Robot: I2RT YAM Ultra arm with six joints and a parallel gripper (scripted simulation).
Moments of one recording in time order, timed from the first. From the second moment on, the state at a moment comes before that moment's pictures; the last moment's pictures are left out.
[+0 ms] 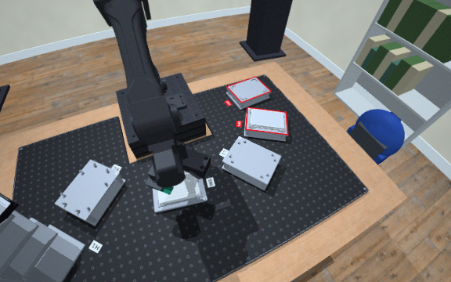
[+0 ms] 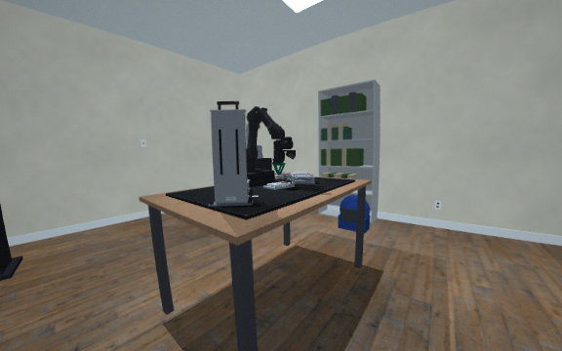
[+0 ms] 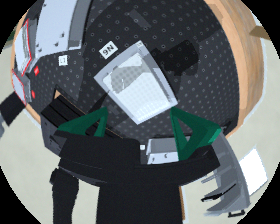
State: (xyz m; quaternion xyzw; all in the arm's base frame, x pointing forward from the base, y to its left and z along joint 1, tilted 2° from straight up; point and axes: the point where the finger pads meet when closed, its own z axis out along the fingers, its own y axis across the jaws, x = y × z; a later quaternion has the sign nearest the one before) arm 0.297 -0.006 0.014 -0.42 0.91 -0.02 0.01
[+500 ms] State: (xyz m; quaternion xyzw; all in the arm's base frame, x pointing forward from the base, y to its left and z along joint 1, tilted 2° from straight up) arm 0.297 -0.006 0.014 -0.30 0.95 -0.02 0.01
